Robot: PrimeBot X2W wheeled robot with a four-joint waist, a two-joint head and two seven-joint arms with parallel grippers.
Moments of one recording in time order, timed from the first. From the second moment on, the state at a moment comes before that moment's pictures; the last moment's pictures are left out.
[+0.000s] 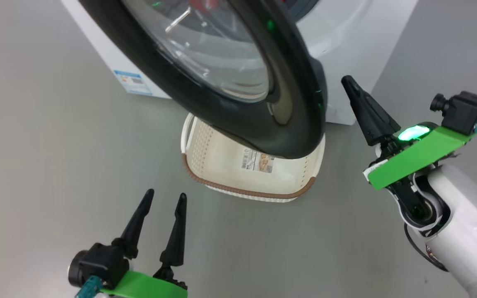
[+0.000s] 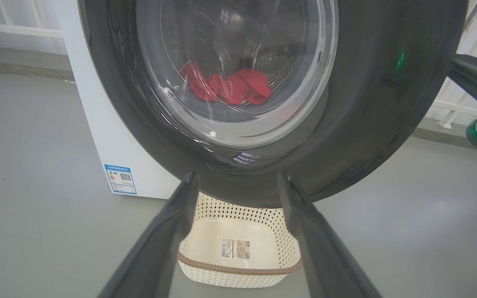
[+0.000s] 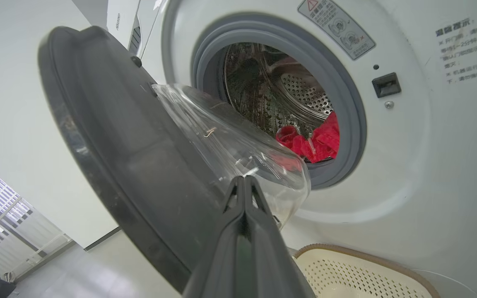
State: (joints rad) left arm -0.13 0.04 -0.20 0.14 -0.28 -0.05 -0.25; right arm -0.61 -0.37 0.55 0.27 1.13 0.12 -0.26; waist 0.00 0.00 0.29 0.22
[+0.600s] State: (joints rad) left arm -0.17 0.04 -0.25 0.13 -0.34 -0.02 -0.25; right arm -0.76 -0.53 0.84 0.22 1.49 0.12 -0.16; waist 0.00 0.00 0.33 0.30
